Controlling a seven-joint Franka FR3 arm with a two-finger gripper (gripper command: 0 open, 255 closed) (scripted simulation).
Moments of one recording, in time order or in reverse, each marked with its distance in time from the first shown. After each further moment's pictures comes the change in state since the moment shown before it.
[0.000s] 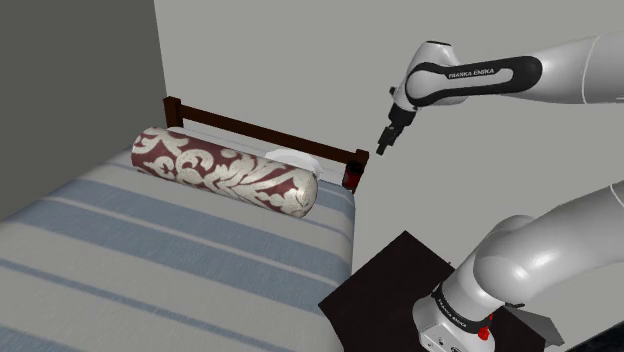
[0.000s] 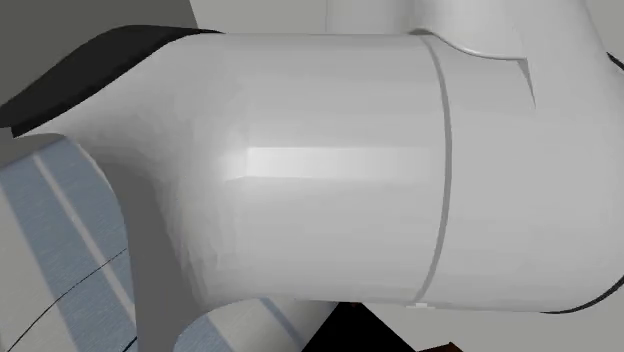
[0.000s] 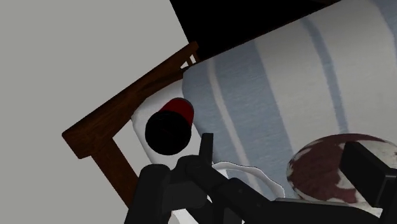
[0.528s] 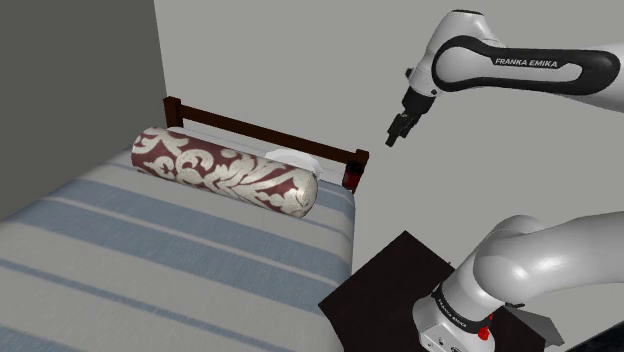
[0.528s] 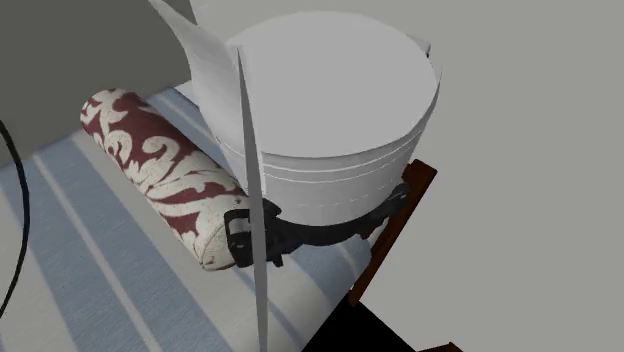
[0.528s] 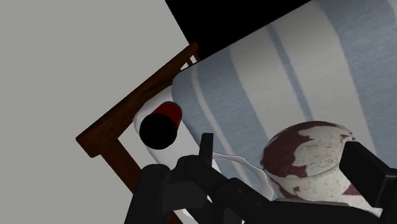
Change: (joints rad) arm -0.007 -0.248 0.131 -0.032 -0.004 -0.194 0.197
